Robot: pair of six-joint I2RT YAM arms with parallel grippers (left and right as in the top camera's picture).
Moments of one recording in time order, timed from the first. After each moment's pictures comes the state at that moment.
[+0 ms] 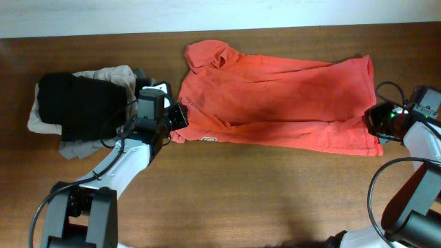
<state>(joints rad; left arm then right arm) -0.22 1.66 0.88 0.03 0.17 -0.48 -0.55 1.72 1.09 -0.45 -0.38 0.72</state>
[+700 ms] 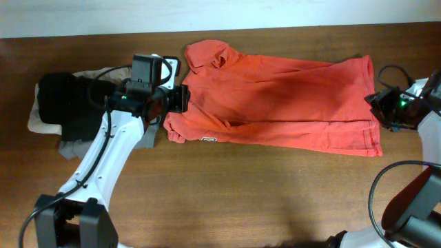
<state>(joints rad) -0.23 1.66 1.34 -0.59 0.16 -0.04 -0.55 1.72 1.32 -0.75 -0.51 0.42</state>
